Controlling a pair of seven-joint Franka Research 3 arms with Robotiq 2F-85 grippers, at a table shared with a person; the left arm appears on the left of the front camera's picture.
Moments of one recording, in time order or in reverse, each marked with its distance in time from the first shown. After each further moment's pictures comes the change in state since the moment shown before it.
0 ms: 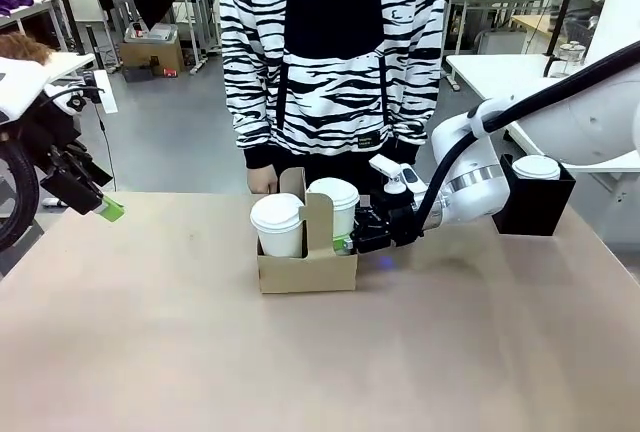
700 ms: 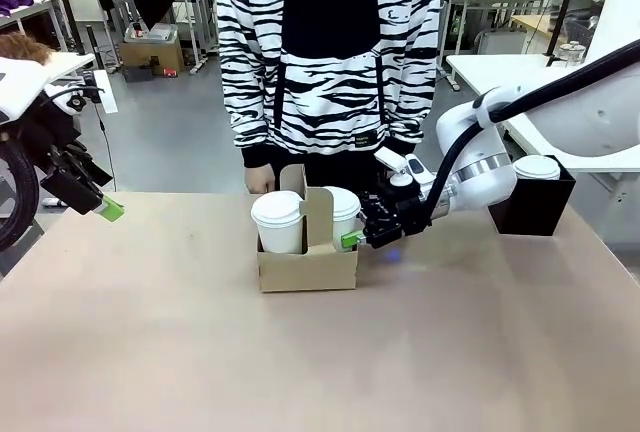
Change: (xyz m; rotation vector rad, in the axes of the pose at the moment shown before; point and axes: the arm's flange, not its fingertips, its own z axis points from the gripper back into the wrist) left arm 0.000 0.000 0.000 0.000 0.000 0.000; right arm 0.014 -0.006 0.025 -0.018 0.084 0.045
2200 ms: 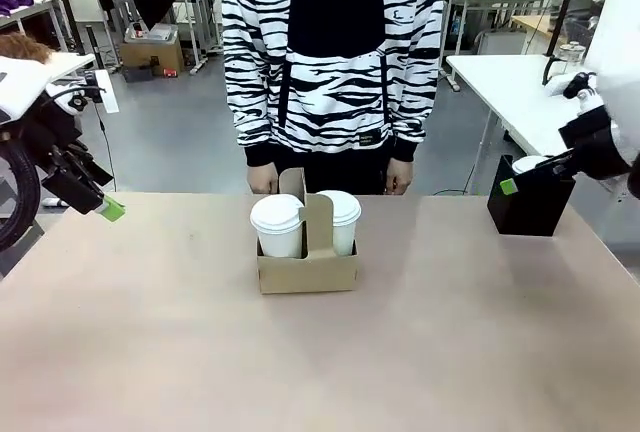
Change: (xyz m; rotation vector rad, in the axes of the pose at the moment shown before) left arm 0.001 0.000 0.000 0.000 0.003 -0.001; right arm 0.158 0.246 0.166 -1.306 0.479 -0.560
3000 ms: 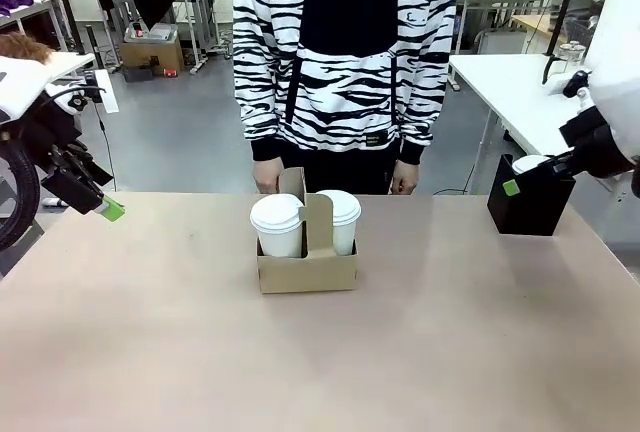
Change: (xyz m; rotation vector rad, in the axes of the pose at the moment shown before) left arm 0.000 0.000 0.000 0.000 0.001 0.000; right arm 0.002 0.004 0.003 -0.014 0.035 -0.013
